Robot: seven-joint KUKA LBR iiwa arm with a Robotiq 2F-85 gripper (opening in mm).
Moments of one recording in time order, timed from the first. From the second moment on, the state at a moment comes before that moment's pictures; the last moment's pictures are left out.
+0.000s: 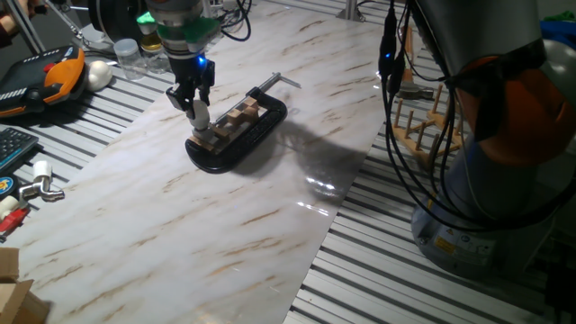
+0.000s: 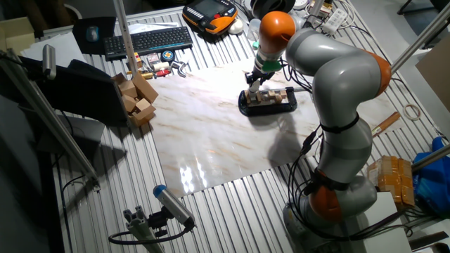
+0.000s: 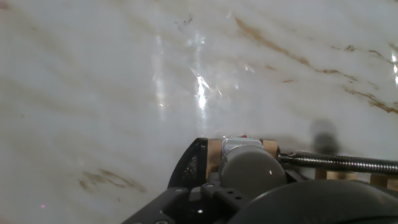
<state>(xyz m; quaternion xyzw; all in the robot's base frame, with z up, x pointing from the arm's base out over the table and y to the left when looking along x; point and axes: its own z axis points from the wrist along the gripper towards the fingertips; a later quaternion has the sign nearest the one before) 0.629 0.010 0.119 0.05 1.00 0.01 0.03</state>
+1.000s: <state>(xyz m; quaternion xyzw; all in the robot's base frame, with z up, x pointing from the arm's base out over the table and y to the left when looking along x) 0.629 0.010 0.119 0.18 0.98 0.01 0.03</state>
